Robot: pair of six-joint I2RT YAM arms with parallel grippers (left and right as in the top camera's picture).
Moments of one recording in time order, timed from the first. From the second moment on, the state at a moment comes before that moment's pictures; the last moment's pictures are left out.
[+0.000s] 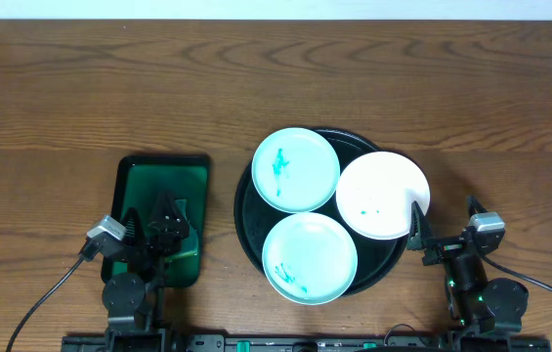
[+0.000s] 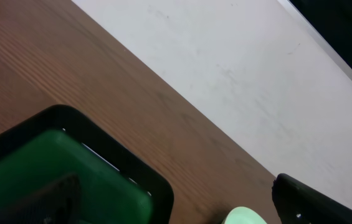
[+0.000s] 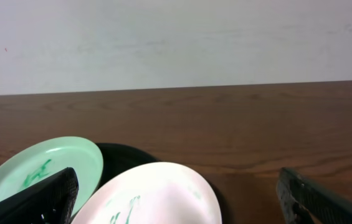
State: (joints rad) left arm 0.03 0.01 0.02 -0.11 -0.05 -0.72; right arm -0.05 0.01 0.01 -0.05 -0.23 0.14
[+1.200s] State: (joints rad) left arm 0.03 0.01 0.02 -0.10 -0.06 -0.71; right arm -0.05 0.01 0.01 -0.05 -0.23 0.14
